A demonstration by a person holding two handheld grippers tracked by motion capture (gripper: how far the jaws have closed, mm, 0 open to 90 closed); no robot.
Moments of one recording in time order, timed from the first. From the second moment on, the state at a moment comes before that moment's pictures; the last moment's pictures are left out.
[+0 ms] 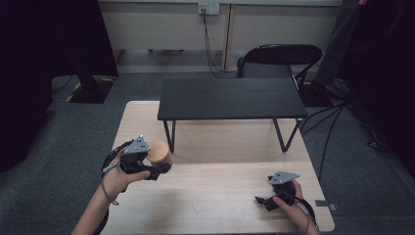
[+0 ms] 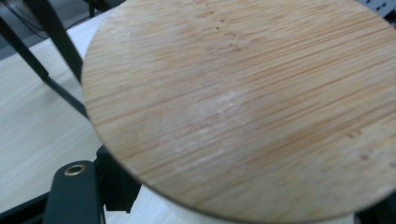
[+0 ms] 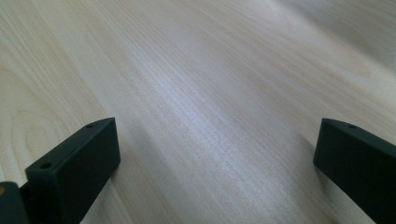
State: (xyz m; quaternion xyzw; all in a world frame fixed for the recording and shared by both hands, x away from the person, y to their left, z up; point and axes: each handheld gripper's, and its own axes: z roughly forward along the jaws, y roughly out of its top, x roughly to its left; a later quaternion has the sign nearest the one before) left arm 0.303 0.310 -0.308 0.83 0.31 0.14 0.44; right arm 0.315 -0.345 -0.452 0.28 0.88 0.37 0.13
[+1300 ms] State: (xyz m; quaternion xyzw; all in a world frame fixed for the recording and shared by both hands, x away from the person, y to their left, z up) left arm 0.388 0.224 -0.217 0.82 0.33 0.18 0.44; right arm 0.315 -0.345 -0.452 0.28 0.88 0.37 0.13
